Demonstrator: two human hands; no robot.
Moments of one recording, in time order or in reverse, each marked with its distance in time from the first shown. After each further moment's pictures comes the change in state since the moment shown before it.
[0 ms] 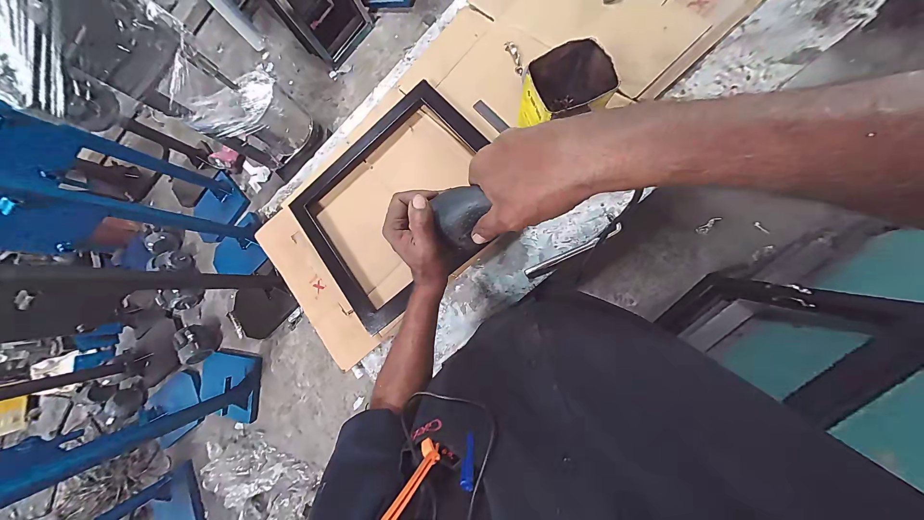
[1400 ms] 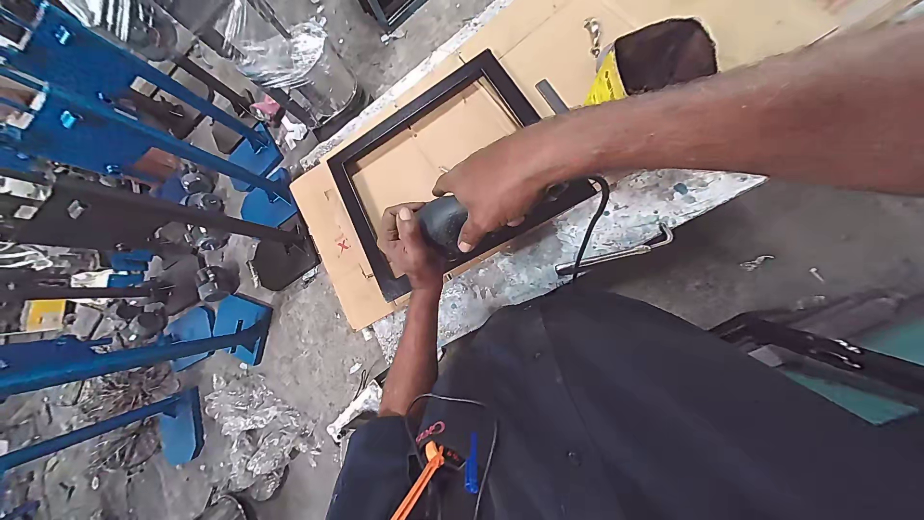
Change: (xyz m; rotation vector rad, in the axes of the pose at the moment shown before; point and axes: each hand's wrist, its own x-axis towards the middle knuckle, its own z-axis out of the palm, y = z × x) left_hand -0.047 0.027 -0.079 0.319 0.154 -0.026; right_hand 0.064 -0.061 0.019 -0.023 -0.167 -0.224
